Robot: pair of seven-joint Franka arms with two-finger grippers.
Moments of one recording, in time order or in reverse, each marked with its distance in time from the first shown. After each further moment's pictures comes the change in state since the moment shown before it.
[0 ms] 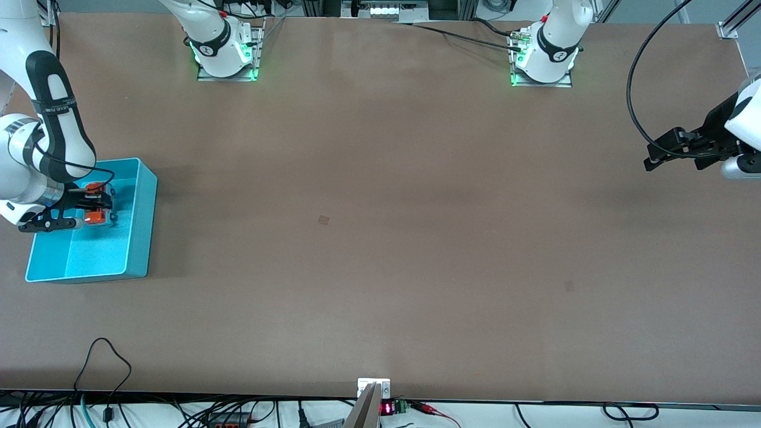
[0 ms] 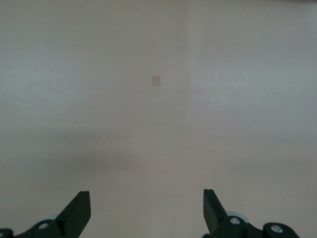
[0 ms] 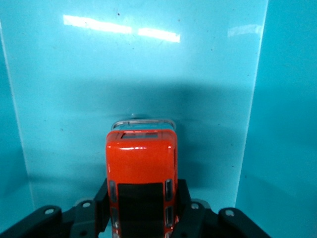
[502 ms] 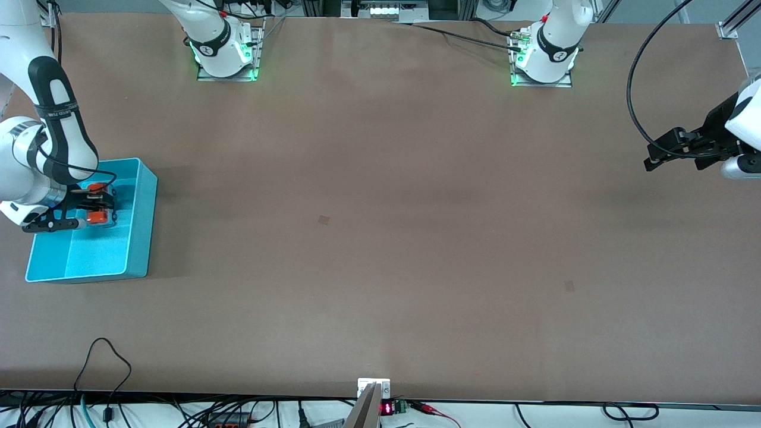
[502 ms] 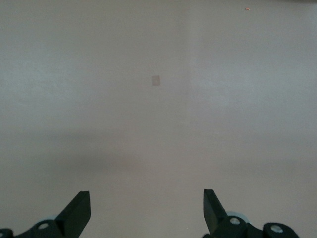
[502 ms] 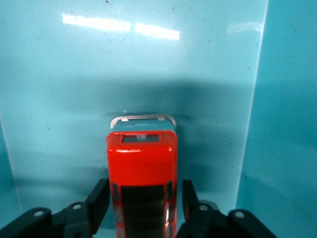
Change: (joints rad) left arm 0.000 0.000 0.000 0.000 0.000 -0.001 0.000; right arm -0.012 0.018 0.000 0.001 0.000 0.011 -0.003
